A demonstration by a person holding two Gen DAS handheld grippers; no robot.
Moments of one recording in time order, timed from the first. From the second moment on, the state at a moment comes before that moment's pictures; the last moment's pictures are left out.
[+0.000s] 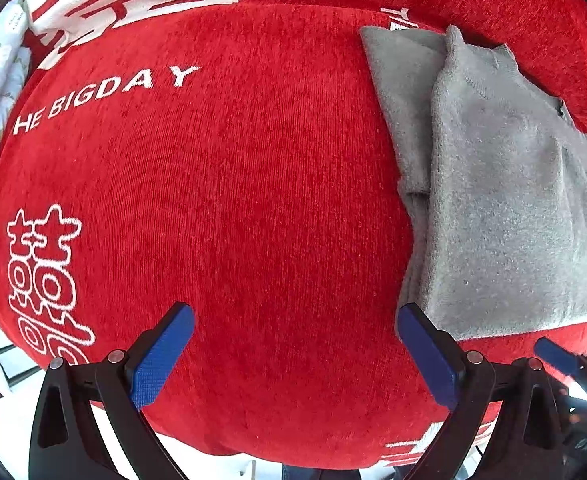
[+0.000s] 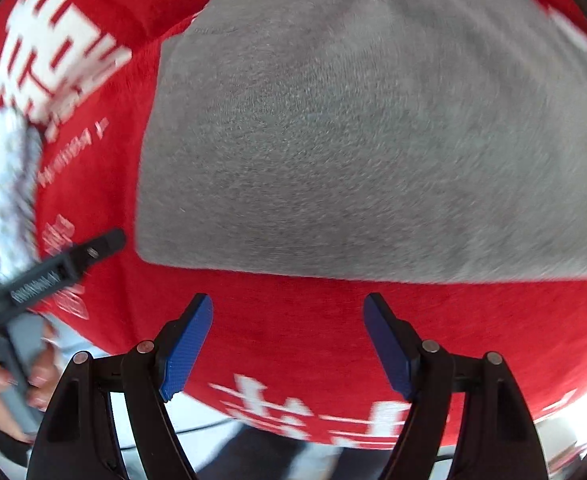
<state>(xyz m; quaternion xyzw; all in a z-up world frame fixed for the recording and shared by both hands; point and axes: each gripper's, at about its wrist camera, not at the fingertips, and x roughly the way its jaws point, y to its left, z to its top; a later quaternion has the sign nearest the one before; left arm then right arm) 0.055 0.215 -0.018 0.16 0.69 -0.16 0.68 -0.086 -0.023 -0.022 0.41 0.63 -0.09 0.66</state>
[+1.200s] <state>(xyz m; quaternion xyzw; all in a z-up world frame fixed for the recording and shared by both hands) 0.105 0.191 -0.015 0.09 0.70 -0.26 0.66 -0.117 -0.064 -0.071 0.78 0.32 -0.08 0.53</state>
